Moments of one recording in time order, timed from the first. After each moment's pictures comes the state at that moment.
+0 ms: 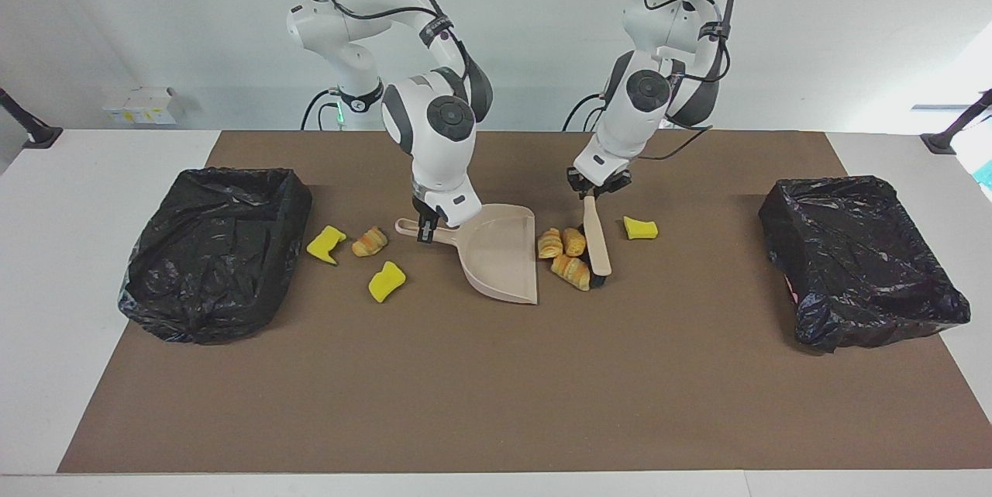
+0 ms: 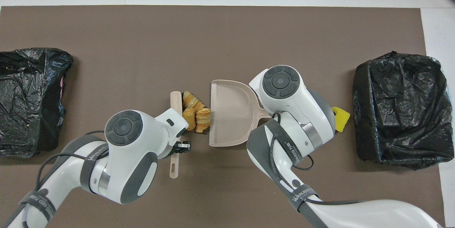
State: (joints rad) left arm -0.58 -0.02 0.00 -2.29 -0.21 2.20 -0.38; right arm 0.41 0.28 0.05 -1.85 -0.18 1.96 -0.90
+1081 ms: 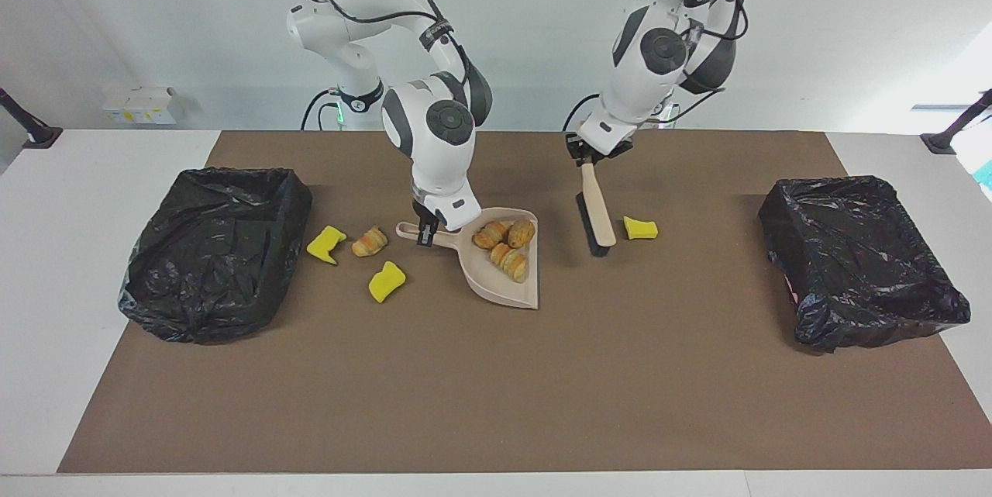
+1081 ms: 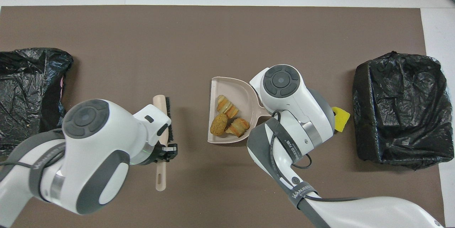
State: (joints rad) left arm -0.48 -0.17 0.03 -2.18 -0.18 1.82 -0.48; right arm 0.41 0.29 0.04 -1.84 -0.18 1.97 -0.89
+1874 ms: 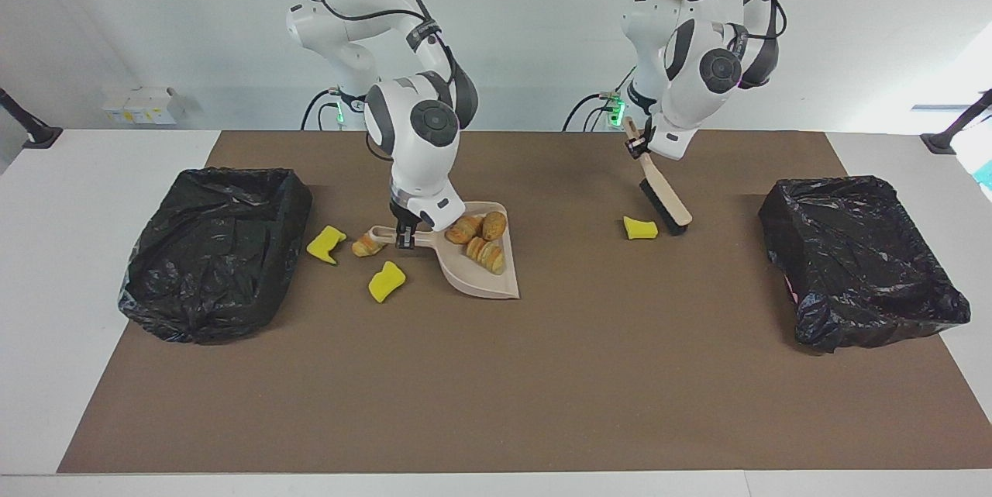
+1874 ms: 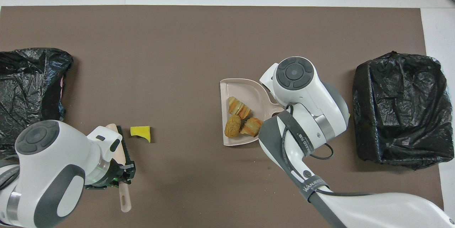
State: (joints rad) left arm -0.34 -0.32 0.02 -2.55 -0.15 1.92 -0.59; right arm 0.37 0.27 0.04 -1.83 -0.27 1.91 -1.09
